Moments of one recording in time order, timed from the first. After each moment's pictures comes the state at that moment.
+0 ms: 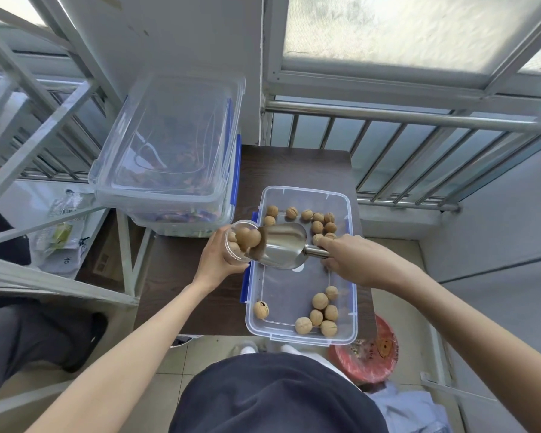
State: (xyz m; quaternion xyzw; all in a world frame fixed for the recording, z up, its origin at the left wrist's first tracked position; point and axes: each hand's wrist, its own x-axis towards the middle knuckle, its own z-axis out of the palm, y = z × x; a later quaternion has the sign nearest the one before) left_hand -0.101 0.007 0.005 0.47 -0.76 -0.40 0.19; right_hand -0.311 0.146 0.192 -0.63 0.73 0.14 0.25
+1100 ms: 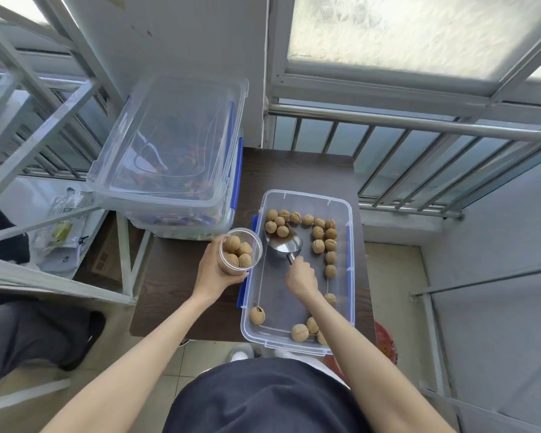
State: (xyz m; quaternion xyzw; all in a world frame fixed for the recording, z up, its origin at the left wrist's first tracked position) left_hand -0.094 0.024 0.008 0.49 -0.71 -0.45 0.22; right_hand -0.272 0.104 0.006 -0.31 0.88 -0.07 0.36
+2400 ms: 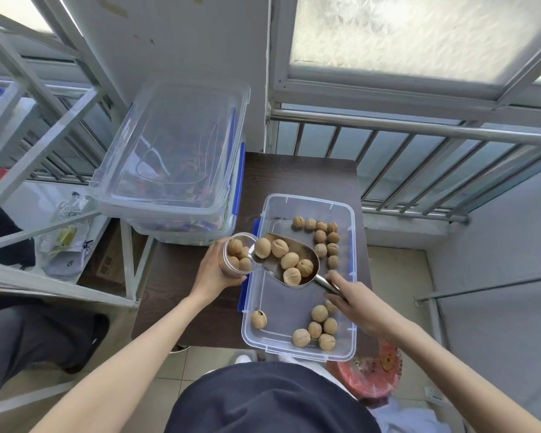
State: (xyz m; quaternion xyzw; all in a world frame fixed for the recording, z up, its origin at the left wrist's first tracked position) left_hand -0.098 0.005 0.004 0.49 -0.74 -0.42 0.18; right_hand -0.334 0.183 0.105 -0.55 0.75 -0.04 0.37
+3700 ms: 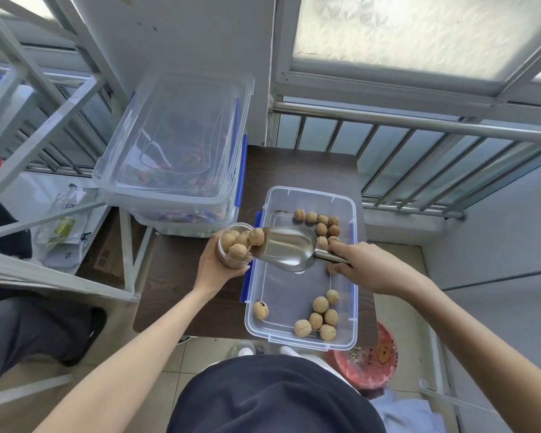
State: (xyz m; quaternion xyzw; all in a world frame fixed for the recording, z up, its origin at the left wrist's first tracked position) left_hand -0.090 0.012 -0.010 0.51 -0.68 -0.46 0.24; right_hand -0.325 0.145 0.183 -0.59 0.74 0.10 0.30
